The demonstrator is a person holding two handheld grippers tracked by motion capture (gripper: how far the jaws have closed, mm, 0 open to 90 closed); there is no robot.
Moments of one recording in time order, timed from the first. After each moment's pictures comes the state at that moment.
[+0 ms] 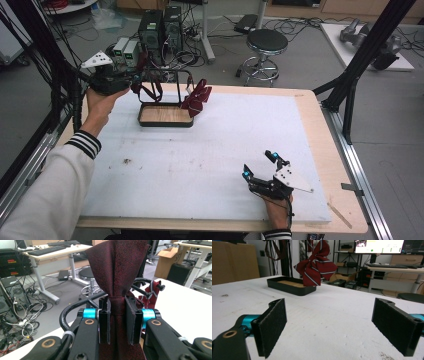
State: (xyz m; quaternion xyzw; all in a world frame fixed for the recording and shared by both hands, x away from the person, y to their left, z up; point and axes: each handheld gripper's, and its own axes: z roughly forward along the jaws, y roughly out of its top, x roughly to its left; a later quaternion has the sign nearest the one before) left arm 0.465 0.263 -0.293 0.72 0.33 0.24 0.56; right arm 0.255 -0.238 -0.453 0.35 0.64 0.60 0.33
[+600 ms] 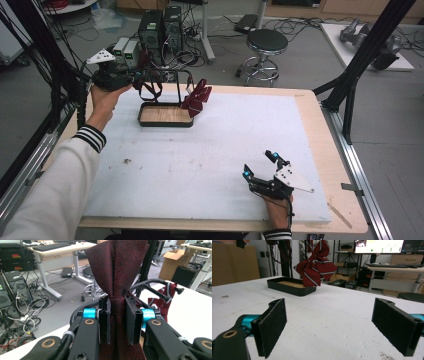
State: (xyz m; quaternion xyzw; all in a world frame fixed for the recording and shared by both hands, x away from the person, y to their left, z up) left arm 0.488 0.262 -0.299 0.71 0.36 0.24 0.56; right arm 0.255 -0.239 -0.453 0.35 0.64 0.60 0.33
